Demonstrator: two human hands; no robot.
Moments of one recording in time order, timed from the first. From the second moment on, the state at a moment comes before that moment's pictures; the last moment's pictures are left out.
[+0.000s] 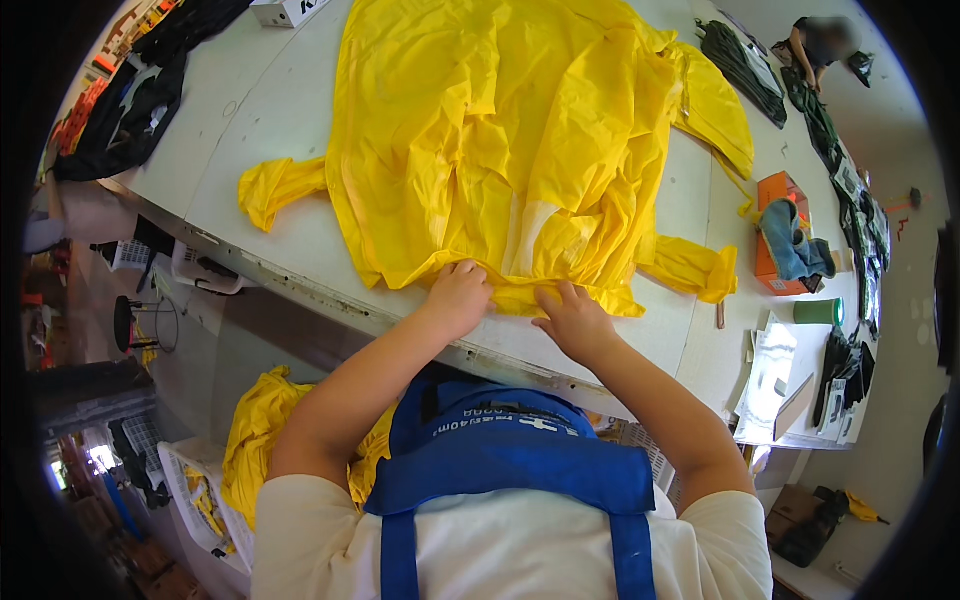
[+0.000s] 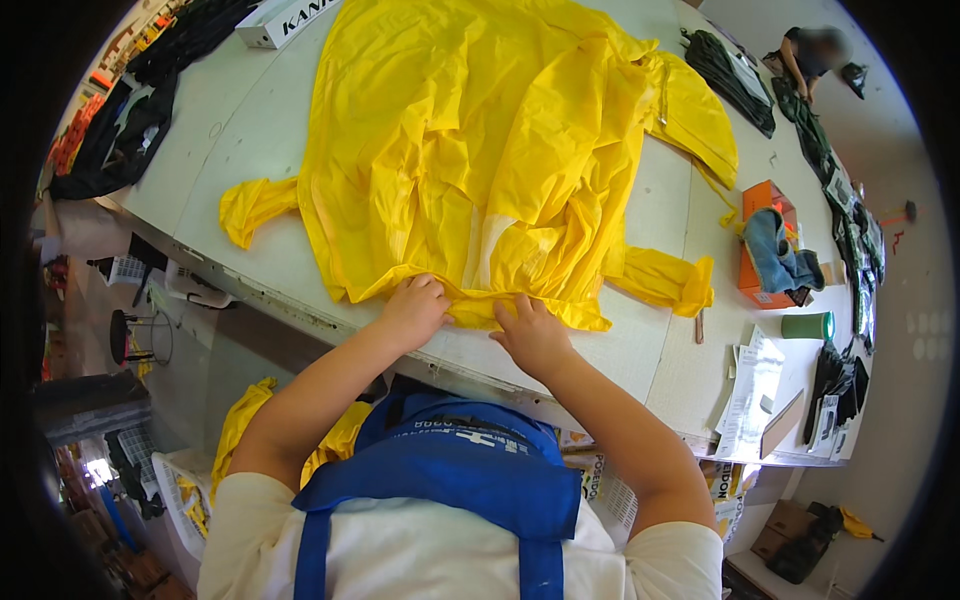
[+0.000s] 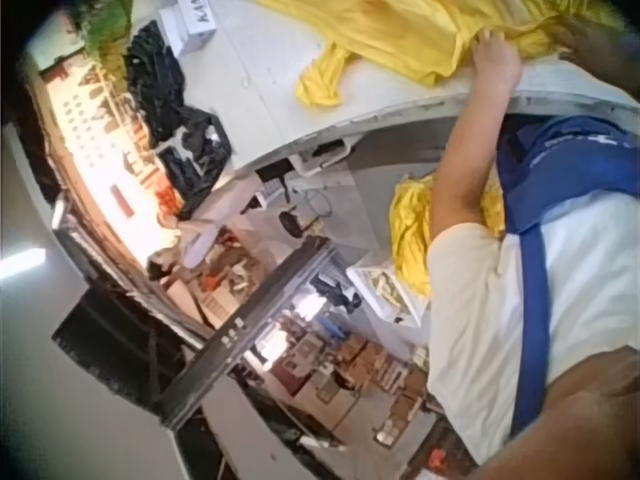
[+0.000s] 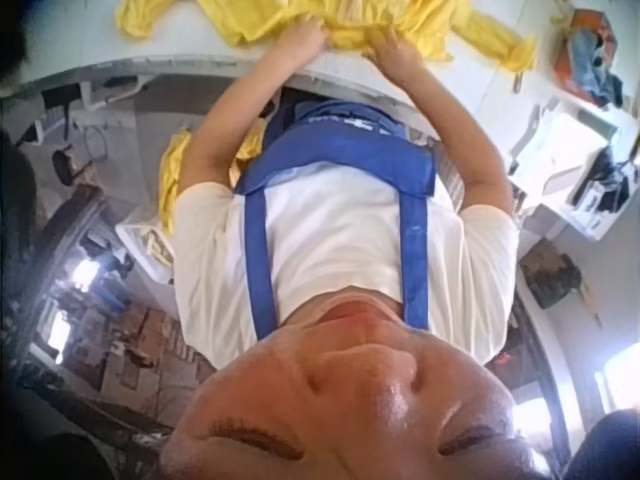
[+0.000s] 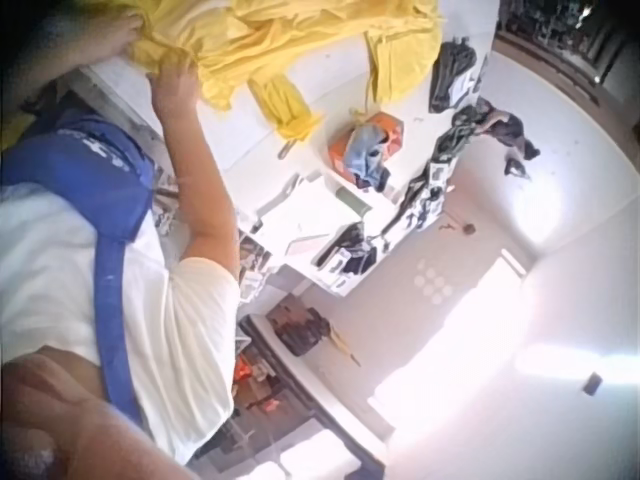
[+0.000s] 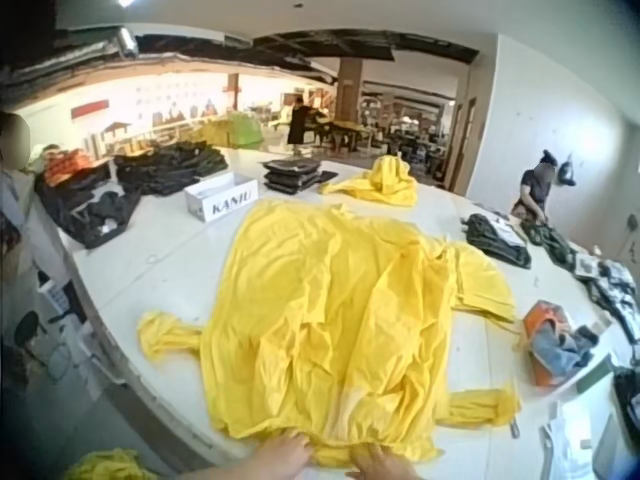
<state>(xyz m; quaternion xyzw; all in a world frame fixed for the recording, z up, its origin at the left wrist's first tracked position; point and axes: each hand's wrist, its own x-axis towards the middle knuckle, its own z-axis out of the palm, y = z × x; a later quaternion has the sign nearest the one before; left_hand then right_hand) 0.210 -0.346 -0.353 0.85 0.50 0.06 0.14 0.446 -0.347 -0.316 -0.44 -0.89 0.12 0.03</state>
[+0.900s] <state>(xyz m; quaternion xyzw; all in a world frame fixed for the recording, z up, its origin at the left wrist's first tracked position) 0.318 -0.367 -0.356 0.81 0.56 0.09 0.16 0.492 -0.335 -0.334 -0.57 -0.78 0.22 0.09</state>
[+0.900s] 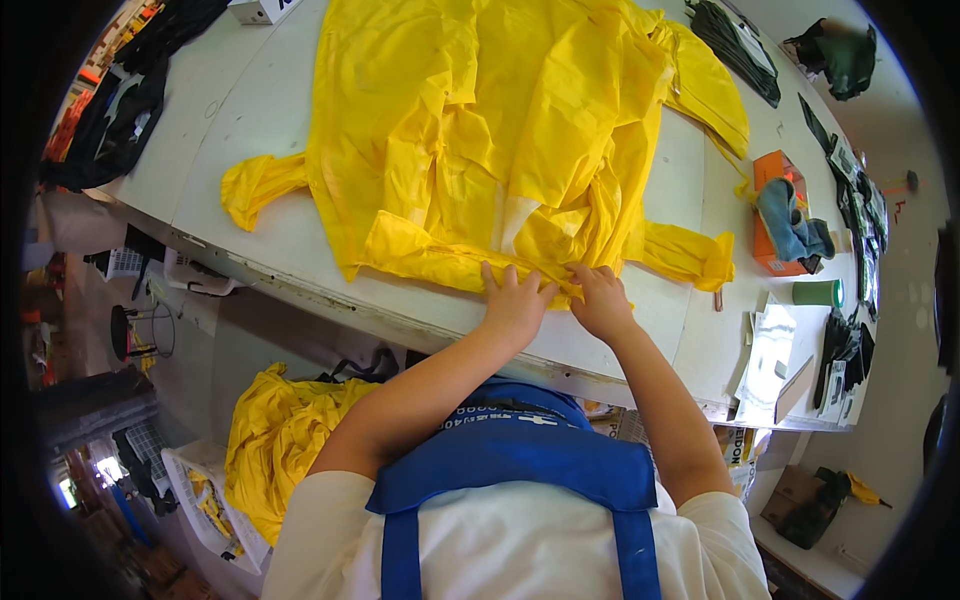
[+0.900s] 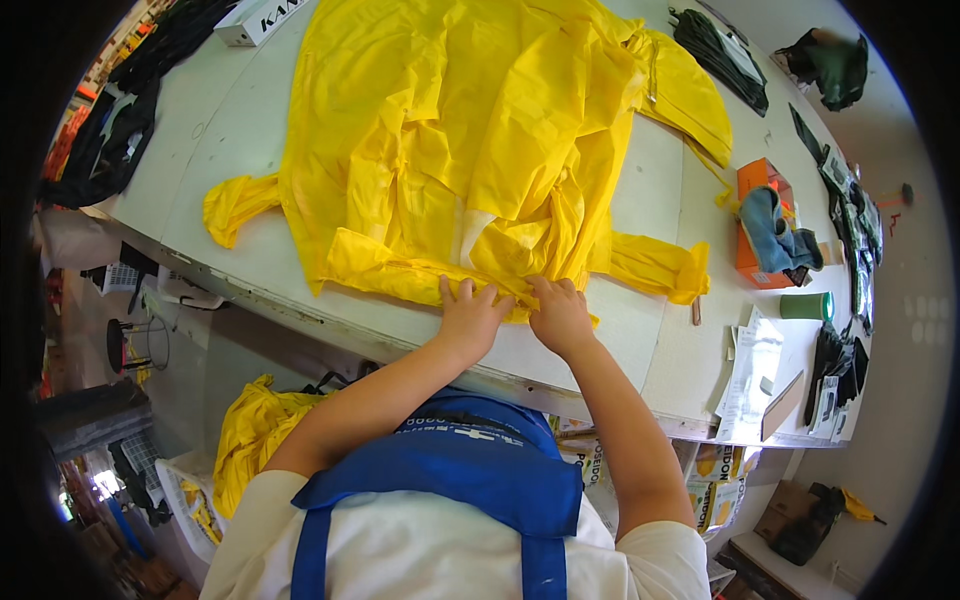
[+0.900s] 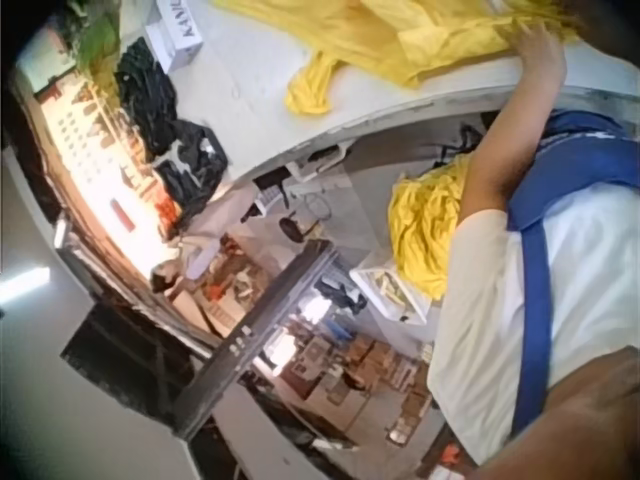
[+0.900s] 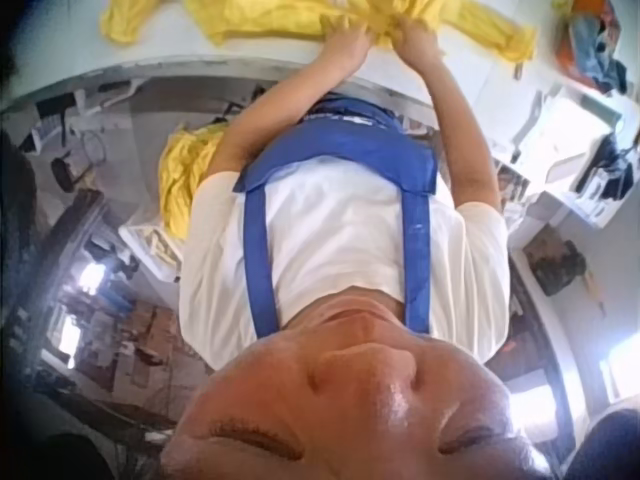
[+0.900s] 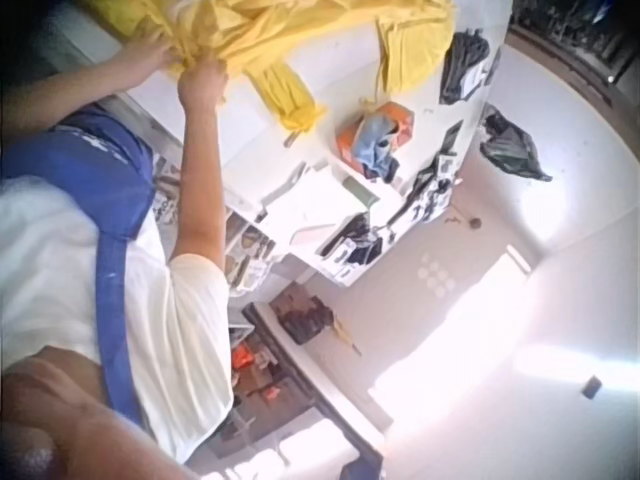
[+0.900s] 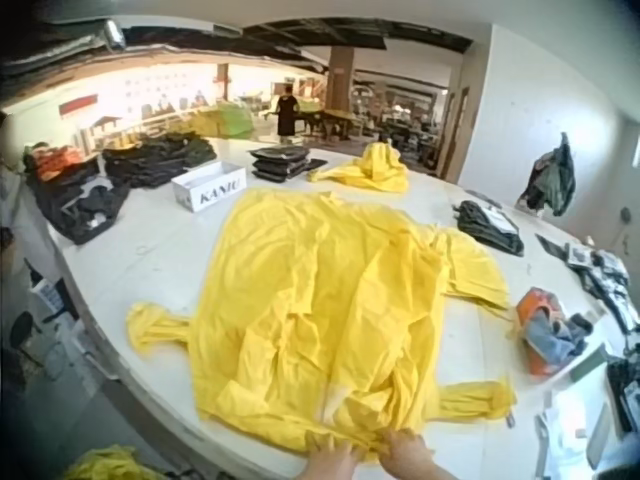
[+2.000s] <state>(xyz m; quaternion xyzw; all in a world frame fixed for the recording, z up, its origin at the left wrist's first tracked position) 0.319 -0.374 -0.362 0.72 0.54 0.33 0.30 0.489 -0.359 -0.308 -0.54 -0.67 0.45 0.25</state>
